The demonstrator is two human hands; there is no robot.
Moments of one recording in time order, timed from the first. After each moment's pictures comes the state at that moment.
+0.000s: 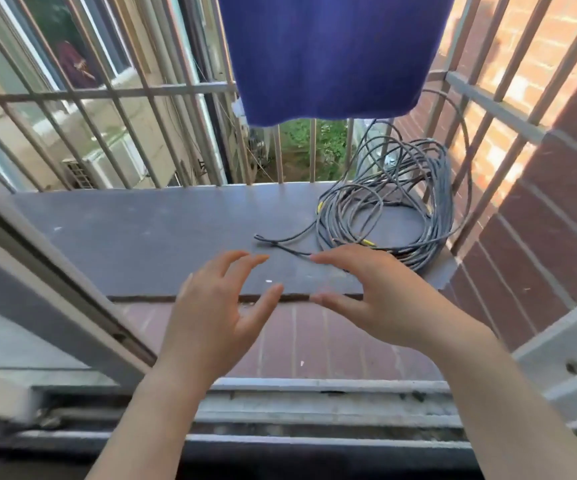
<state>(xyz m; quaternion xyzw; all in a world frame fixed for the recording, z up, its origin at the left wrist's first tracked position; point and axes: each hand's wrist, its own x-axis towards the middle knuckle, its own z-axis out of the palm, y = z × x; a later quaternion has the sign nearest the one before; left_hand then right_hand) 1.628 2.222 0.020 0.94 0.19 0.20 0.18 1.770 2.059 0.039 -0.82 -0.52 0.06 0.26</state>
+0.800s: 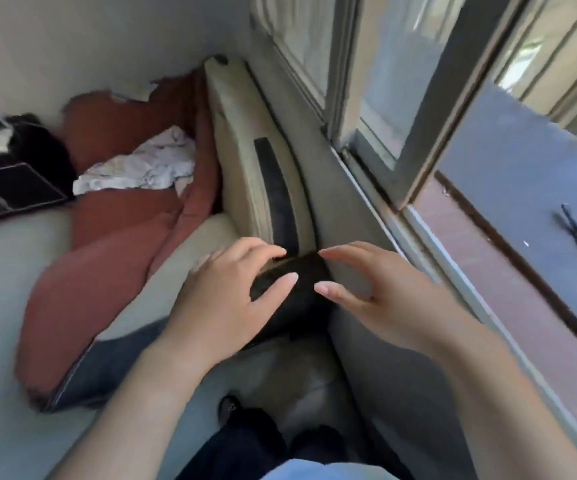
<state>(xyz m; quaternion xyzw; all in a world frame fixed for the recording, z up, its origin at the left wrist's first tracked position) 1.380 1.974 -0.024 0.68 0.69 0.20 0.14 1.577 2.034 -0.010 -0.43 -0.86 0.26 0.11</state>
